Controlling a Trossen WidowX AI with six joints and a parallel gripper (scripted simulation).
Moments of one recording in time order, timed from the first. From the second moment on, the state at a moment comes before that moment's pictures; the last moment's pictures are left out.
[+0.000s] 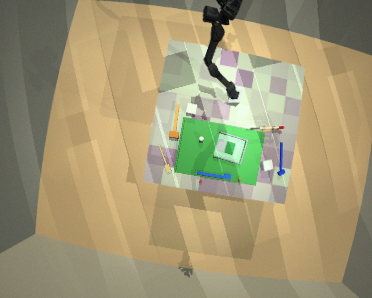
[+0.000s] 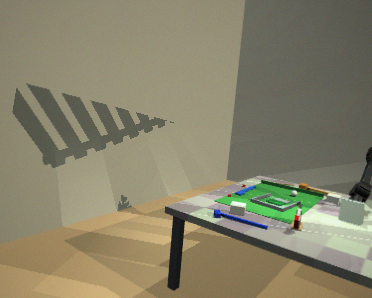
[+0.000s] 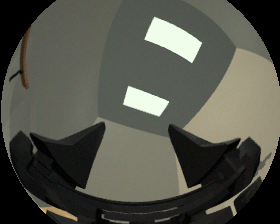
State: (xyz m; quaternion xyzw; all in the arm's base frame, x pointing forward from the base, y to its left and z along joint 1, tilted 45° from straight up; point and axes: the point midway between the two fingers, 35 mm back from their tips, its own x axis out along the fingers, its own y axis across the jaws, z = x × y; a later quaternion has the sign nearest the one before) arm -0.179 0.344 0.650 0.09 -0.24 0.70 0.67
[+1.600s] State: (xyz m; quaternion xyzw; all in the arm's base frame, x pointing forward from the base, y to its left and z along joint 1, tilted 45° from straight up) arm 0.110 0.523 0.154 -0.59 0.06 0.53 0.61
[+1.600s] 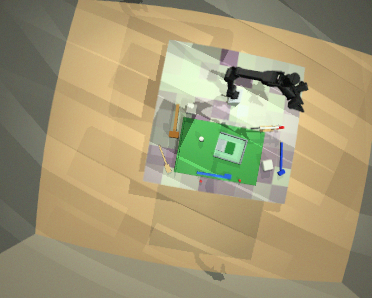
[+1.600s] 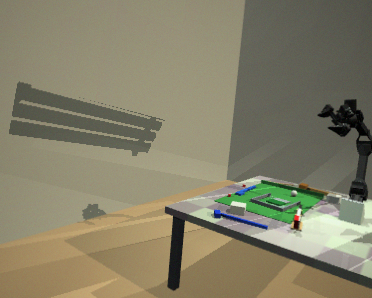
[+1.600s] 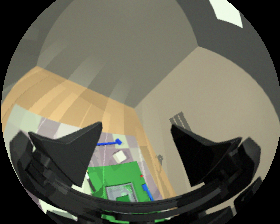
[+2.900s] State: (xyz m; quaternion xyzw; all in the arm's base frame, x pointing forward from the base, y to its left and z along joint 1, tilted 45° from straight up) arm 0.222 0.201 -0.133 -0.65 0.55 0.46 0.26
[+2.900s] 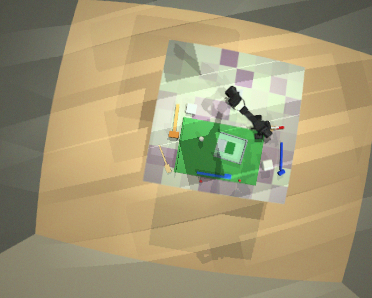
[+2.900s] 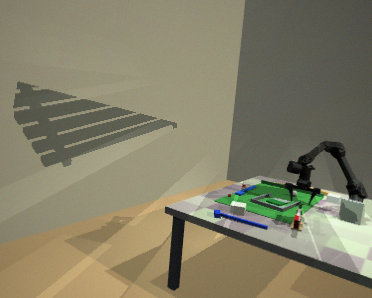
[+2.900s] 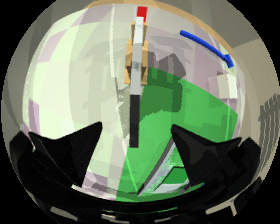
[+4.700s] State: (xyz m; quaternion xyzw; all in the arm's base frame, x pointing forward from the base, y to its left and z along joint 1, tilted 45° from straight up) arm 0.224 0.163 -0.171 -0.65 0.56 0.45 0.26
